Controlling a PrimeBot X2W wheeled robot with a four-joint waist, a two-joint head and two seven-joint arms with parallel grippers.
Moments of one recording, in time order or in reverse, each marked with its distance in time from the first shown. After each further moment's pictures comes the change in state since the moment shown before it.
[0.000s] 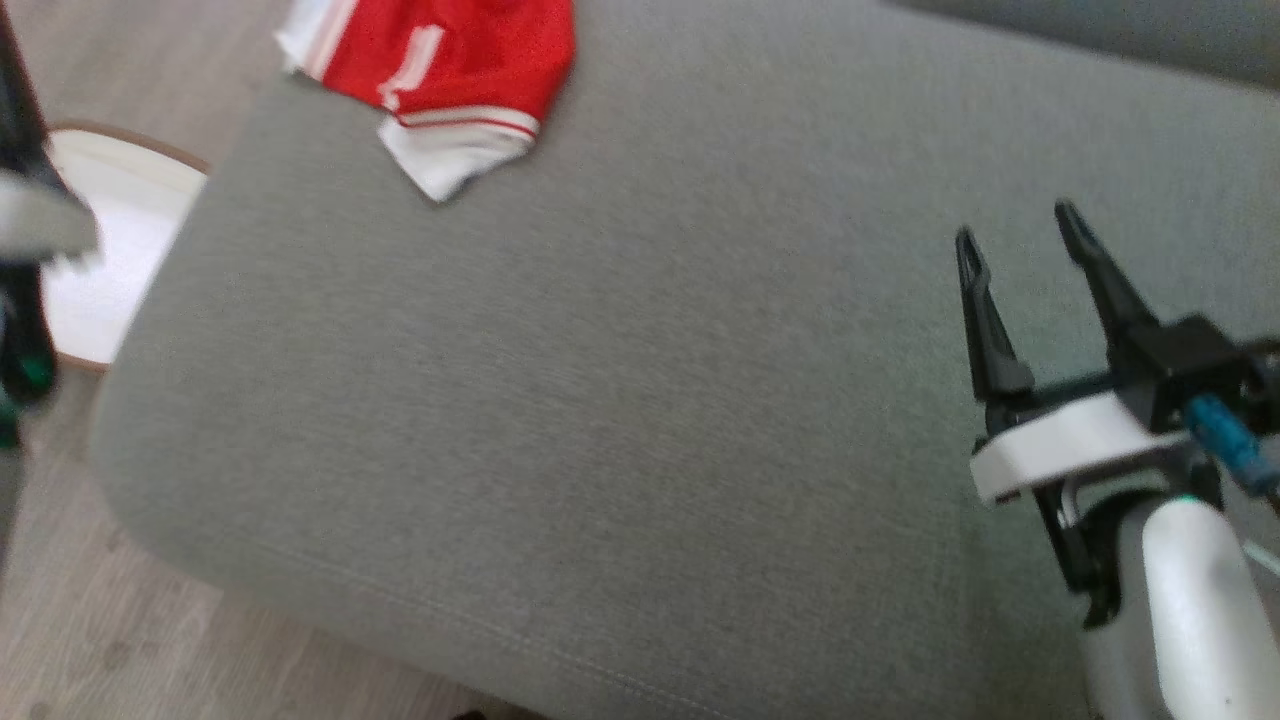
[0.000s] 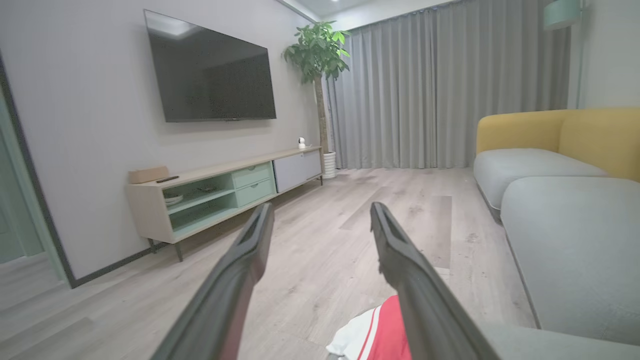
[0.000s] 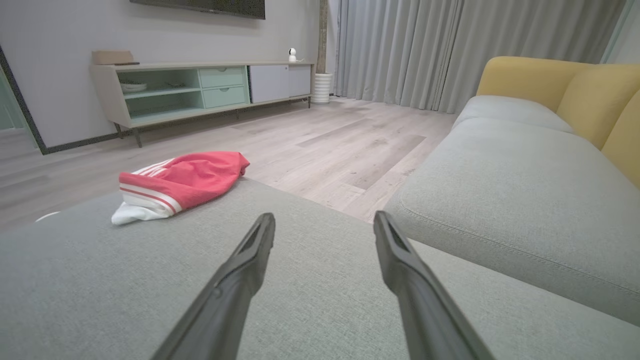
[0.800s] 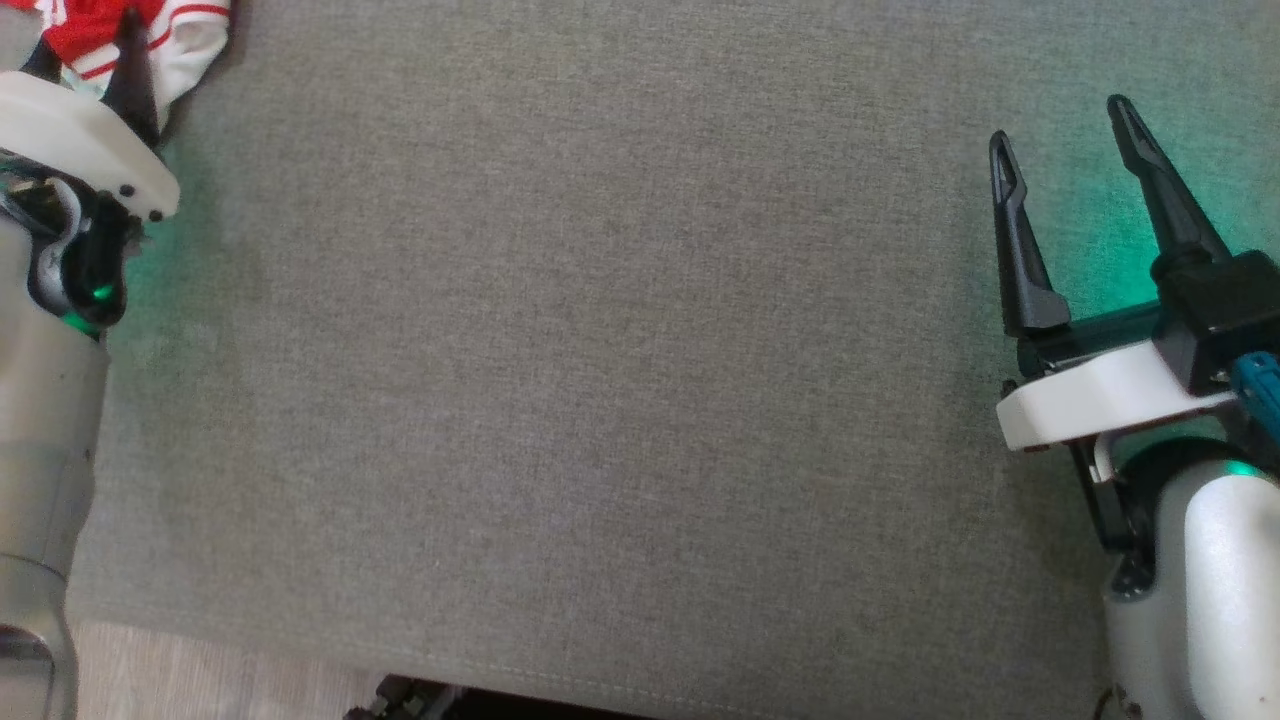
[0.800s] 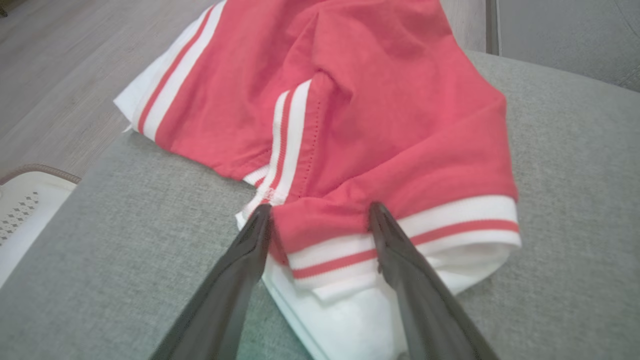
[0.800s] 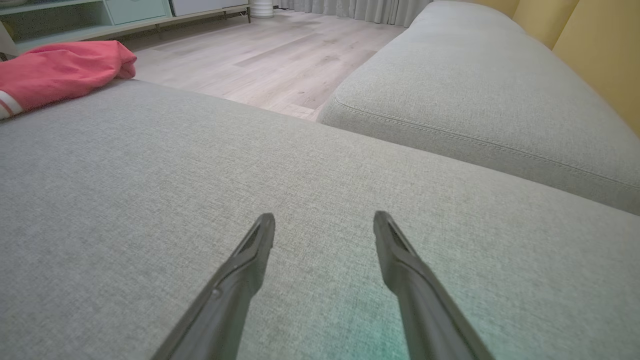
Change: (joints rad) left arm -0.396 -0.194 -0.102 0.767 -0.141 -0.255 0.187; right arm -0.078 -0.004 0.006 -0.201 -0.105 0.000 0.125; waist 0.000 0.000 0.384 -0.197
